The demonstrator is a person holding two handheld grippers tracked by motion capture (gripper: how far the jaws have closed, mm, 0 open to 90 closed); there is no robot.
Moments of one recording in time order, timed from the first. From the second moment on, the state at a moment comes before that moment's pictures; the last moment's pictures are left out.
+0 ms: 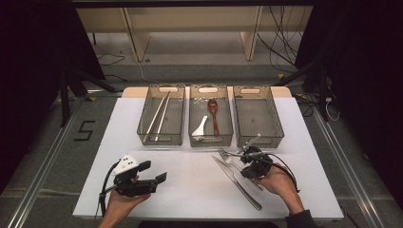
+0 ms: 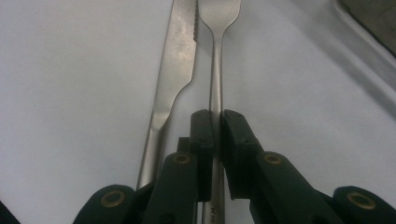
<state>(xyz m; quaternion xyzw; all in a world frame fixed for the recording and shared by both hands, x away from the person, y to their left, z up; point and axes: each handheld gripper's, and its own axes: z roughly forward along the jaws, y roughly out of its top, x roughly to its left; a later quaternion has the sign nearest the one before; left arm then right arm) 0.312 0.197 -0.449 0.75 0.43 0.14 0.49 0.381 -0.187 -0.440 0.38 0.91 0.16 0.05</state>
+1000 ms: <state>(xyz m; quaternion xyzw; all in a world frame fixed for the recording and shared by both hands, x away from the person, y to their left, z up) 0.311 0.203 -0.446 0.72 0.43 0.15 0.52 0.419 -0.216 -0.378 0.41 0.87 0.25 0.10</state>
